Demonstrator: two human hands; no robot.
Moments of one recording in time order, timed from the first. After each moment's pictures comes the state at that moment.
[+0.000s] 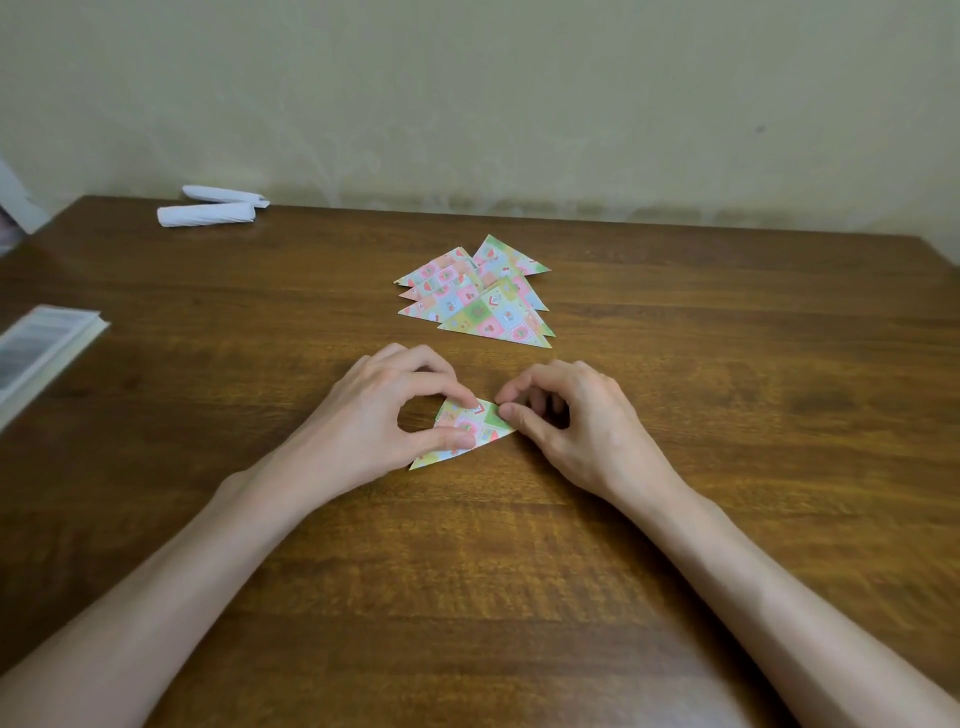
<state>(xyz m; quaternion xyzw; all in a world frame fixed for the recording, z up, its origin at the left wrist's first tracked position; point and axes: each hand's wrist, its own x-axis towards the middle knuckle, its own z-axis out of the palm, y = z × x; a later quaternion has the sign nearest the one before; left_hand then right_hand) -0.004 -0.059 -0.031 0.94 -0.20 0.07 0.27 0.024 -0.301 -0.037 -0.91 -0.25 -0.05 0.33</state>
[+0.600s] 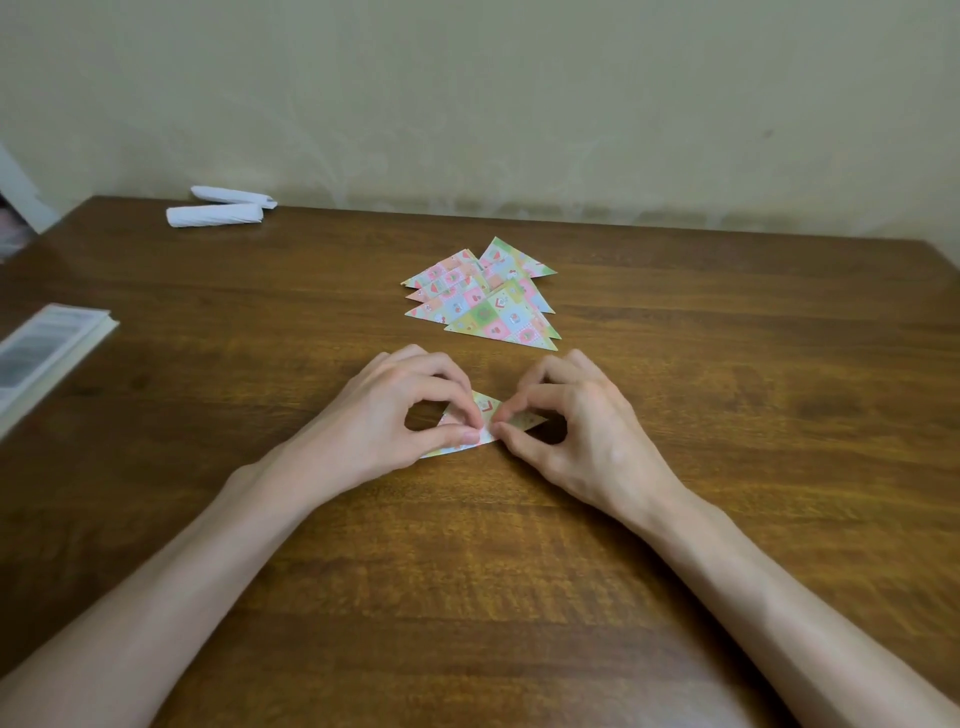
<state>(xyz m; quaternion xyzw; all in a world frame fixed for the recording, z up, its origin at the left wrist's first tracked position) 0.000 -0.058 -0.032 0.92 -0.25 0.07 0.30 0.016 -0.297 -0.030 -0.90 -0.31 -0.08 0.30</state>
